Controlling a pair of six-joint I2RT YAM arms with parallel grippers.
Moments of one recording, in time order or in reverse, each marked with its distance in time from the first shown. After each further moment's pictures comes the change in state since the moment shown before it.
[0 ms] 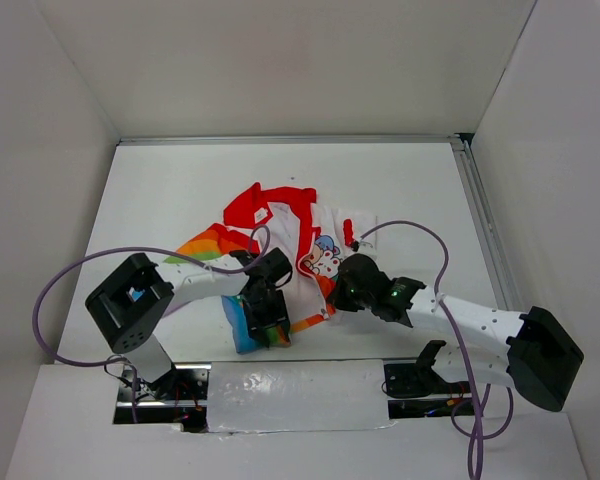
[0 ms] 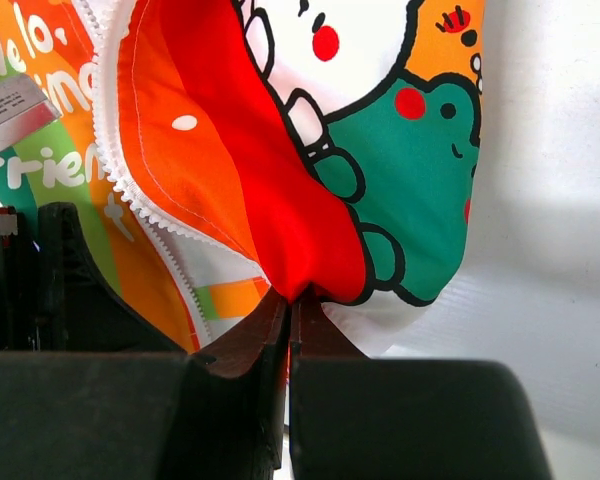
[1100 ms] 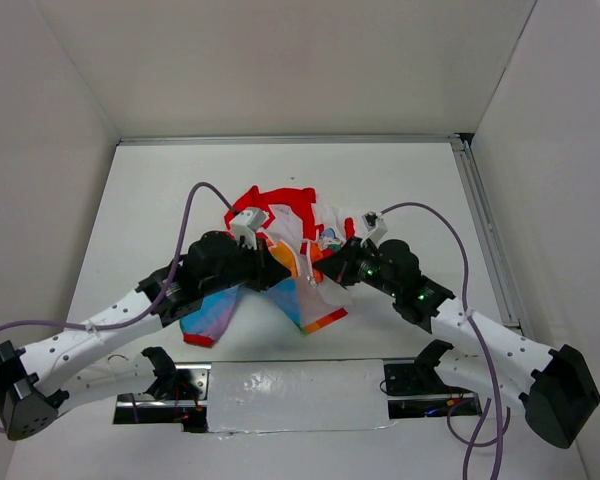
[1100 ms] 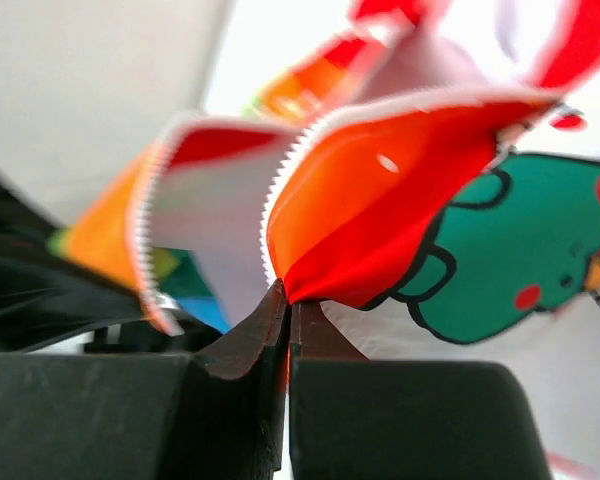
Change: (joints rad) left arm -0.002 -0.658 -0.100 0.496 -0.248 0.481; right arm -0.153 -0.202 -0.047 0.382 -0.291 -0.079
